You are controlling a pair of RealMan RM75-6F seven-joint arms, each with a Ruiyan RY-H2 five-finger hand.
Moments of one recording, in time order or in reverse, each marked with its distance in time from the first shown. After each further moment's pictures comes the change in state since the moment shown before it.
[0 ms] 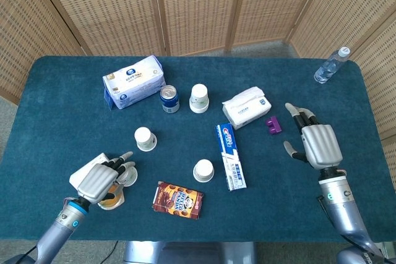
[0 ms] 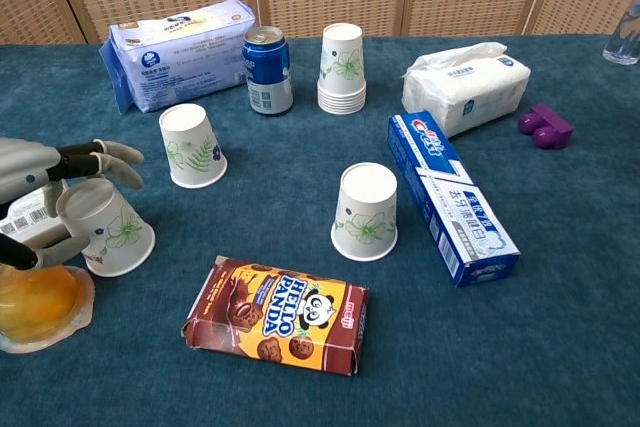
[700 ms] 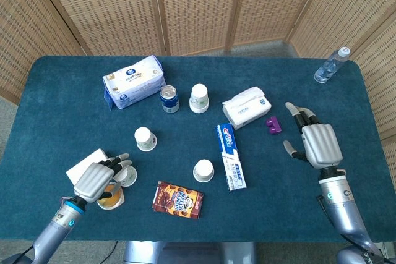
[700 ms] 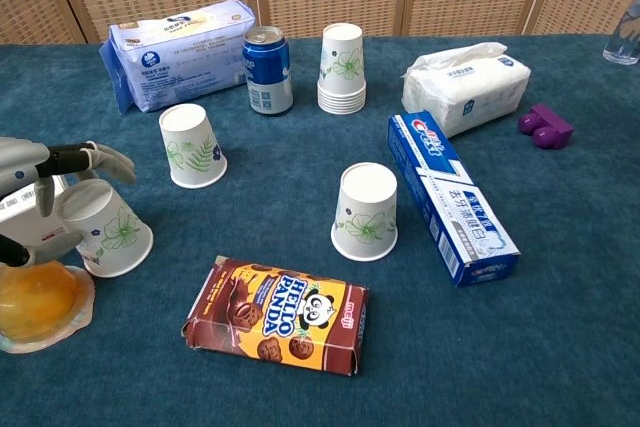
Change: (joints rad) left arm -0.004 0.003 0.013 0.027 0.005 0.015 -0.055; right arm -0.008 -0.004 0.015 -0.001 0.002 -0.013 0.001
